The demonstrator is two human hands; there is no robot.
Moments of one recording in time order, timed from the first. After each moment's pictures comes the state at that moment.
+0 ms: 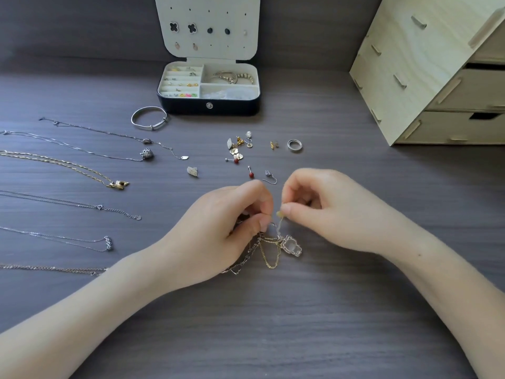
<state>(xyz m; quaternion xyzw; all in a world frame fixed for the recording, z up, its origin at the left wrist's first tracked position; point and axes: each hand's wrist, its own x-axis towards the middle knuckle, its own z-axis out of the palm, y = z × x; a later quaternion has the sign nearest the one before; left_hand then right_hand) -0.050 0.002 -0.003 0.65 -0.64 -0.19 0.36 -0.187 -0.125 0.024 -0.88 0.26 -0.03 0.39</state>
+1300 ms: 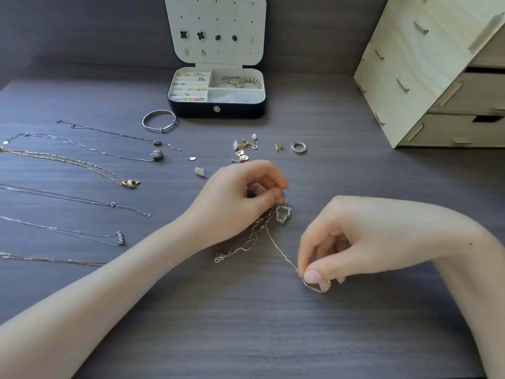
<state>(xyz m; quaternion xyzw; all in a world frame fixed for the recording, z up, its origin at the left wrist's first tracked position) -0.046 -0.028 -0.007 0.67 -0.53 -0.27 0.44 -0.209 -0.127 0.054 -0.87 0.11 0.24 0.42</state>
